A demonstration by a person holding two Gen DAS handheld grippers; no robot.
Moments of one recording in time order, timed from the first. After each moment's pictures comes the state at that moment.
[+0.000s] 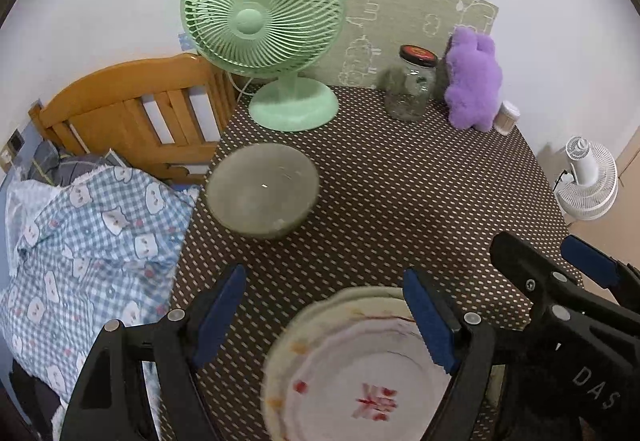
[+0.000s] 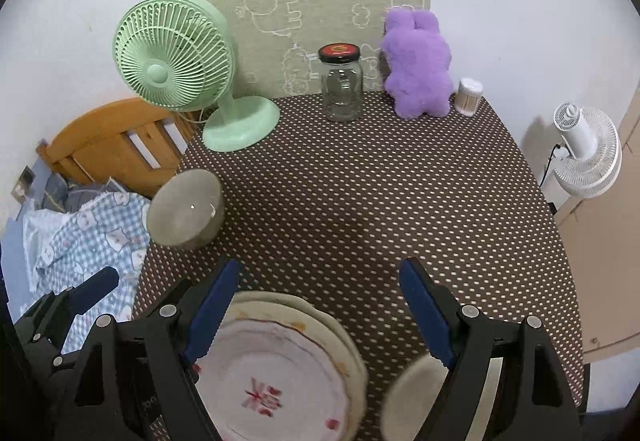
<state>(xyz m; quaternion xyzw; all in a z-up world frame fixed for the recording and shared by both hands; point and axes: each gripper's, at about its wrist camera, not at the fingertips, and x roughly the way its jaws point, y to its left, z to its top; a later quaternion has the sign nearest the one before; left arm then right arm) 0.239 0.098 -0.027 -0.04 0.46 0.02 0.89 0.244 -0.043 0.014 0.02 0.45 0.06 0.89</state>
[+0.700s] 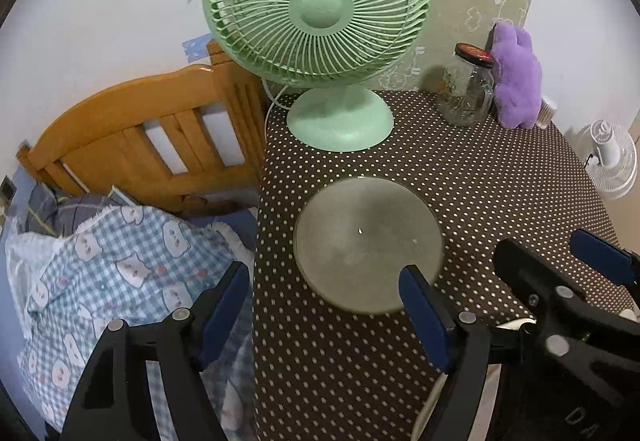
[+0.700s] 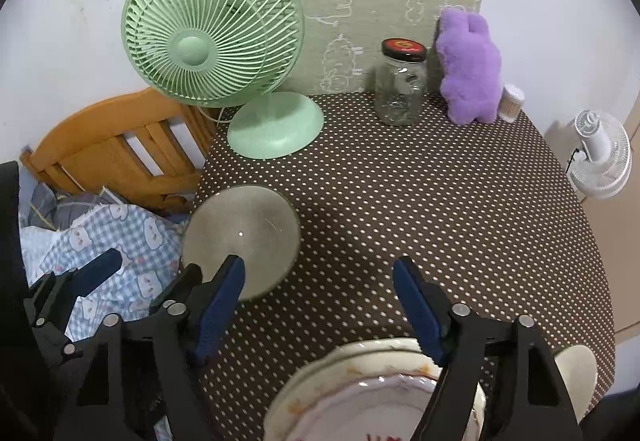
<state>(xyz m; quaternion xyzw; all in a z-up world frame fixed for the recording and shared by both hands) 0.310 0.189 -0.060 0.02 0.46 0.00 0.89 0.296 0.081 -0.015 0.02 0.46 0.03 0.89</state>
